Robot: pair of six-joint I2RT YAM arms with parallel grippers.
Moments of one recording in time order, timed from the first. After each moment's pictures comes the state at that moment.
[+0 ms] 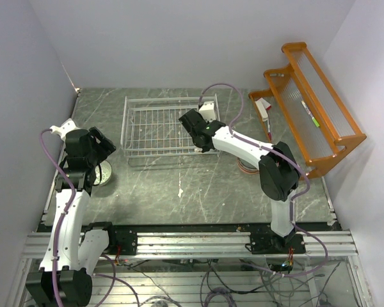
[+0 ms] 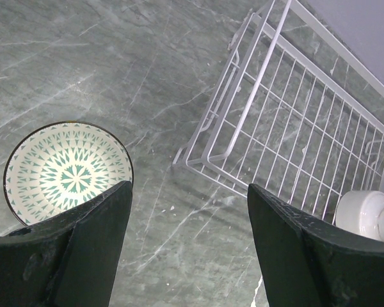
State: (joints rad) left arm 0.06 0.82 0.81 -0.51 -0.14 -0.59; right arm 0.76 1.99 1.59 -0.65 0.82 0.51
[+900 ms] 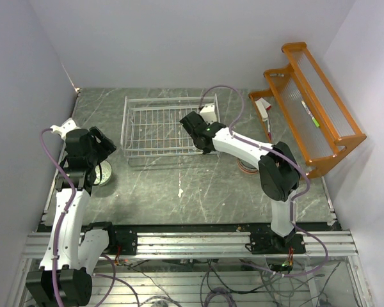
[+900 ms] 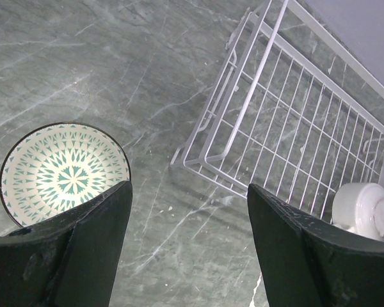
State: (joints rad) left arm 0.06 0.83 0.81 -0.50 -0.12 -0.59; right arm 0.76 1.98 1.55 -0.65 0.83 0.51
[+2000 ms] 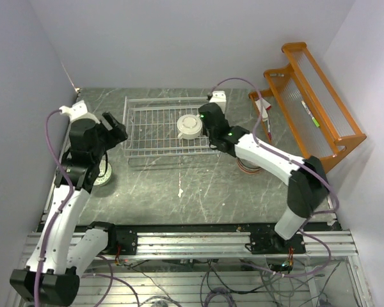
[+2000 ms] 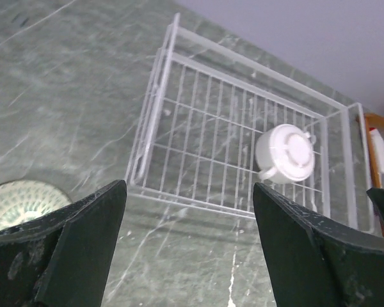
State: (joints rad) left arm -0.10 0.84 0.93 -0.45 -0.15 -0.51; right arm 0.73 1.75 1.39 -0.25 0.60 0.35
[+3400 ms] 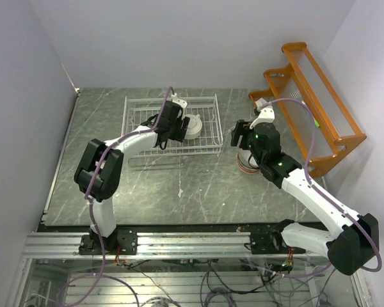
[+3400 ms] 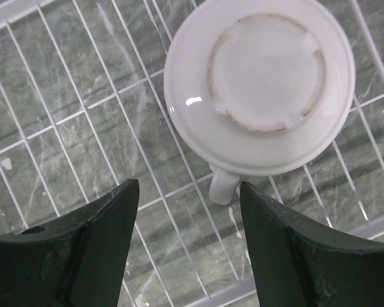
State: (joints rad) left arm -0.55 1.85 1.32 -0.16 -0.15 -0.07; right arm 0.52 1.10 0.85 -0.08 0.36 0.28
